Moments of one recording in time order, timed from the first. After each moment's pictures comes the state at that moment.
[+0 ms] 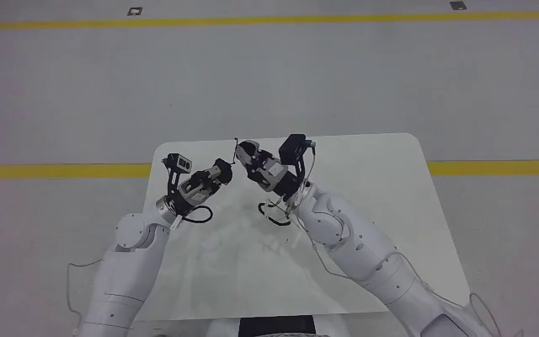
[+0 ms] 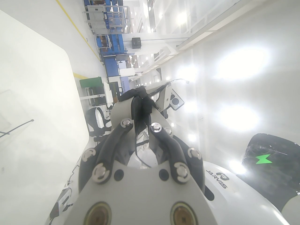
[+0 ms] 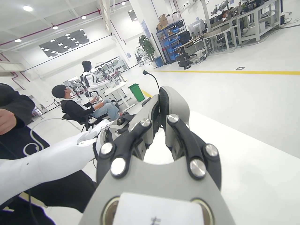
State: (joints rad) left arm 1.46 -1.22 -1.44 -1.49 -0.62 -0.34 -0.92; right arm -1.14 -1.31 0.81 -1.56 -0.74 -0.34 -0.10
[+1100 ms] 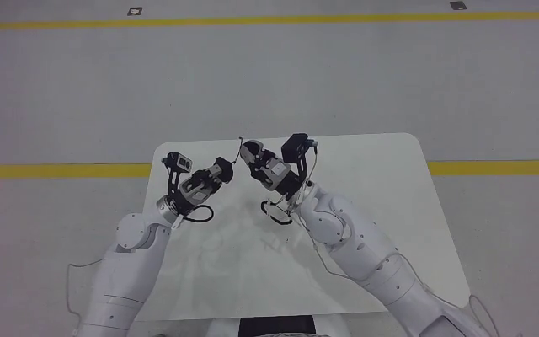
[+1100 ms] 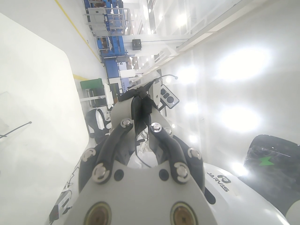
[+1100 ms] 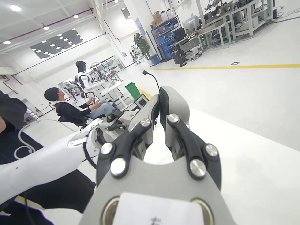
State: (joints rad) left arm 1.47 -1.21 -1.43 -1.52 -0.61 -0.34 -0.89; right arm -1.16 -1.32 0.85 -1.55 -0.74 -0.33 -0.07
